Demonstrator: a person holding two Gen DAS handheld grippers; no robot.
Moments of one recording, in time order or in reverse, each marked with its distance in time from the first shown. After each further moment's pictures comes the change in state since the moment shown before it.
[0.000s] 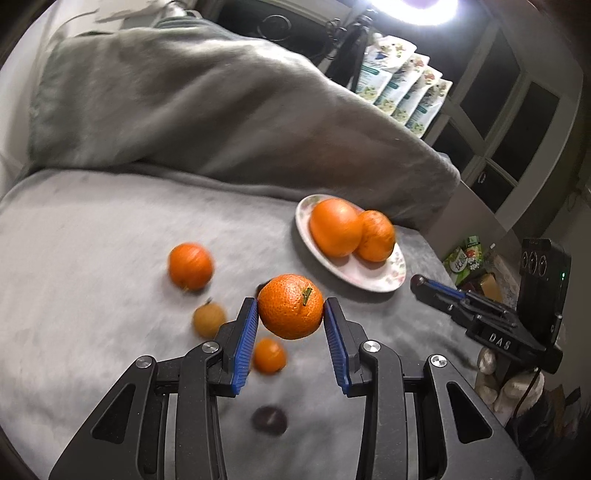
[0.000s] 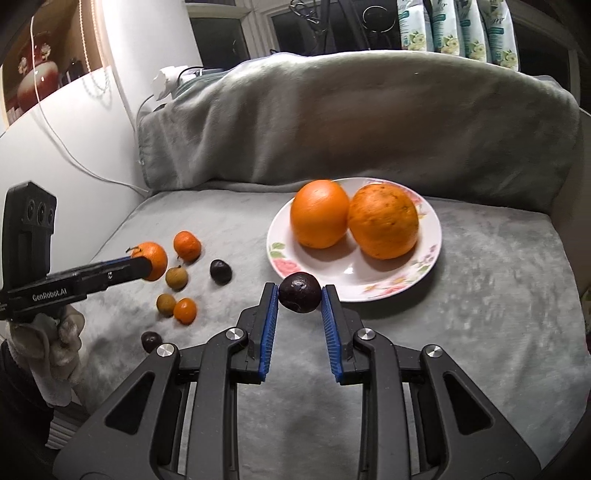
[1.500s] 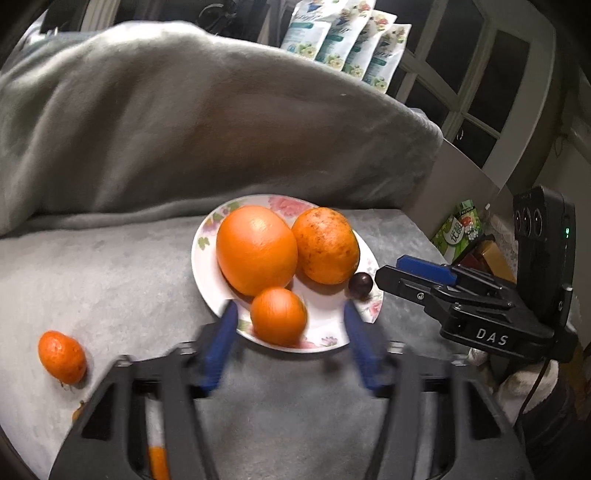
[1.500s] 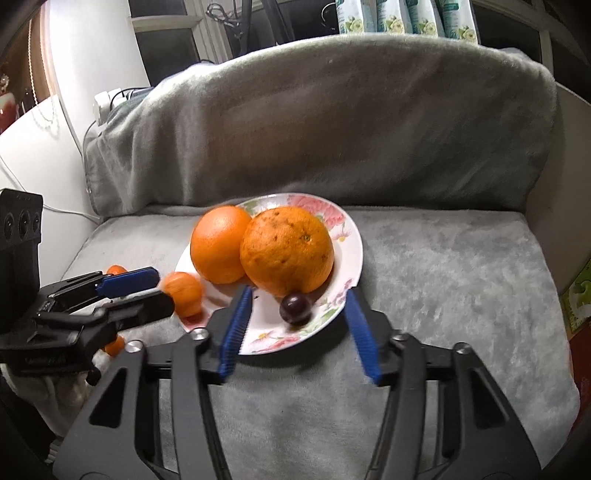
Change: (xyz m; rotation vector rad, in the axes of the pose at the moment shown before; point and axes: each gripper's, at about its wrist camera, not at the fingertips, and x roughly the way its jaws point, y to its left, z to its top) left arm 0.088 -0.072 0.027 0.195 0.054 -0.031; right arm 0.024 -0.075 0.022 0.084 -0.016 -0.091
